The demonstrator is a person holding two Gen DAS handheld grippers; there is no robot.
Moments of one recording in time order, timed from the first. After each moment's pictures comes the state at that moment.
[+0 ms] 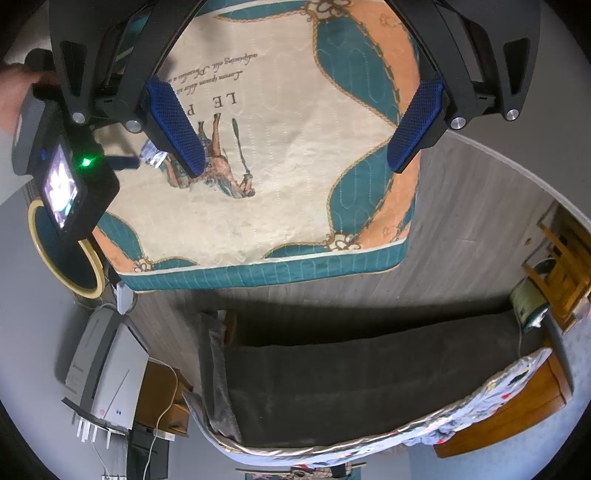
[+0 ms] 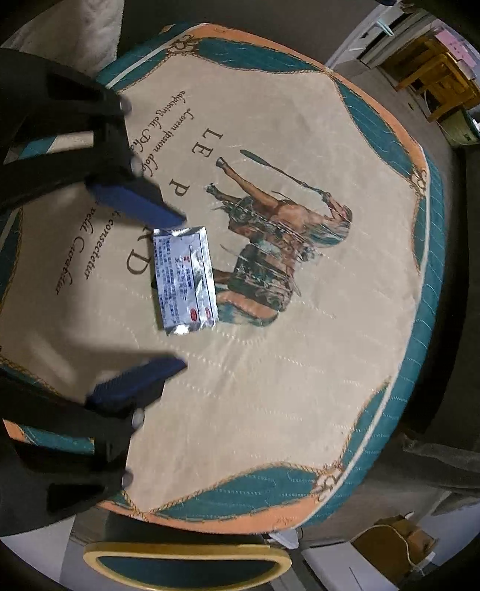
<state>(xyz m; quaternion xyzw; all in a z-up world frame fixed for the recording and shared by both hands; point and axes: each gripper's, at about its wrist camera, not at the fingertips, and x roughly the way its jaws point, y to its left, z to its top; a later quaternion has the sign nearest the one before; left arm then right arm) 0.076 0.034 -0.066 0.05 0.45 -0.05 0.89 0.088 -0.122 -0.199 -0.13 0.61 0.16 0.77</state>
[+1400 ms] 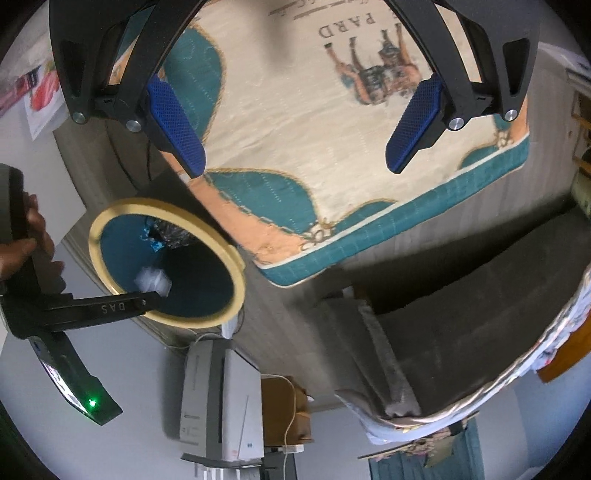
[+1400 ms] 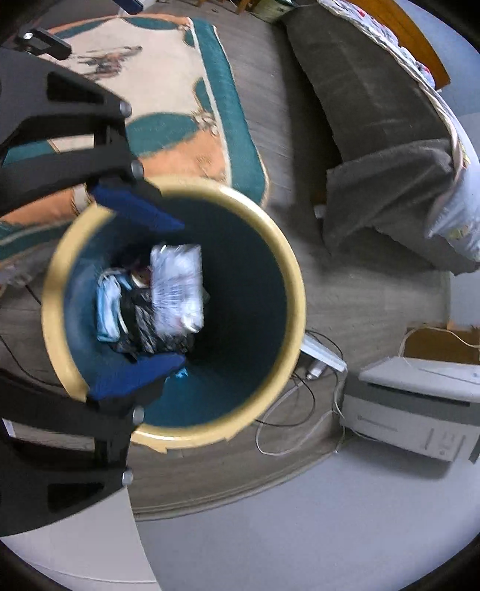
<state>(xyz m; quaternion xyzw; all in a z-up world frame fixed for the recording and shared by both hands) 0.098 -0.198 -0.087 0.15 0.41 -0.22 0.87 0.147 -0.439 -0.102 0.06 0.50 -0.10 0.86</state>
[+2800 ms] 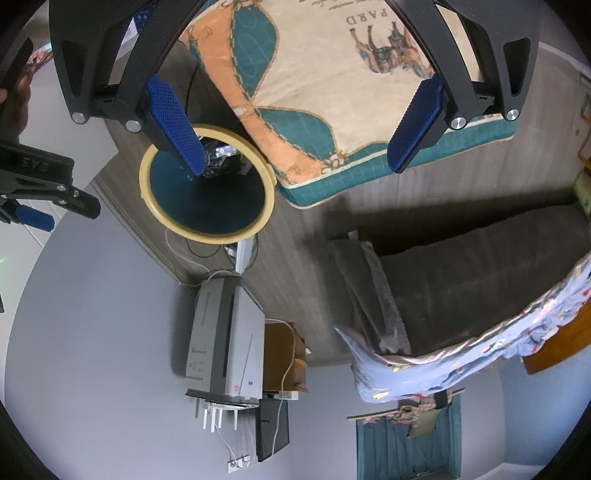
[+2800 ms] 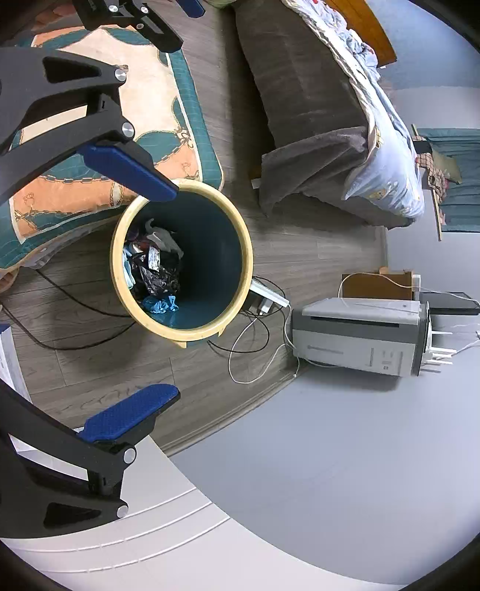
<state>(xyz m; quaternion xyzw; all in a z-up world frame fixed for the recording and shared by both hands) 0.072 -0.217 0.016 0.09 0.34 -0.22 0.91 0.008 -0.425 0.014 0.06 0.39 -0.20 0.90</state>
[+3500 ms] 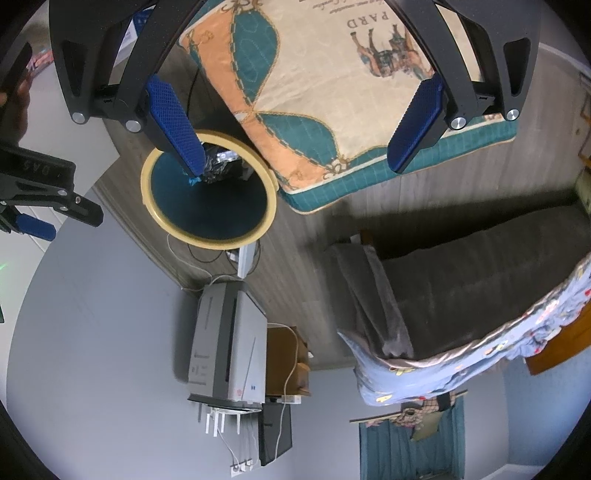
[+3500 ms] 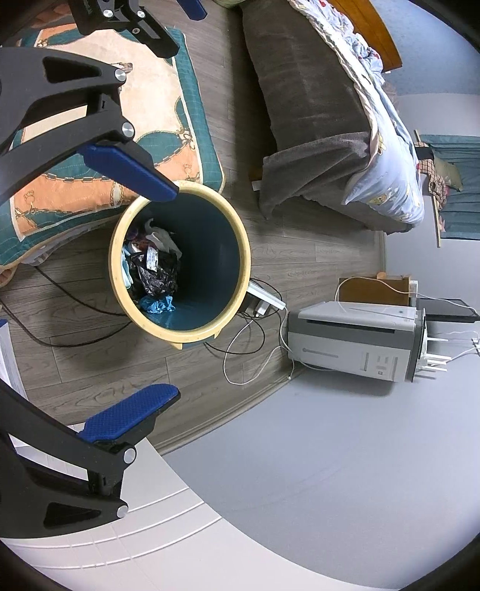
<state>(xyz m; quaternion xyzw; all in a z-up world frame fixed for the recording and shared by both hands) 0.071 -0.217 0.012 0.10 0.35 -0.23 0.90 0.007 -0.418 0.016 0.05 0.39 -0.19 0.90</state>
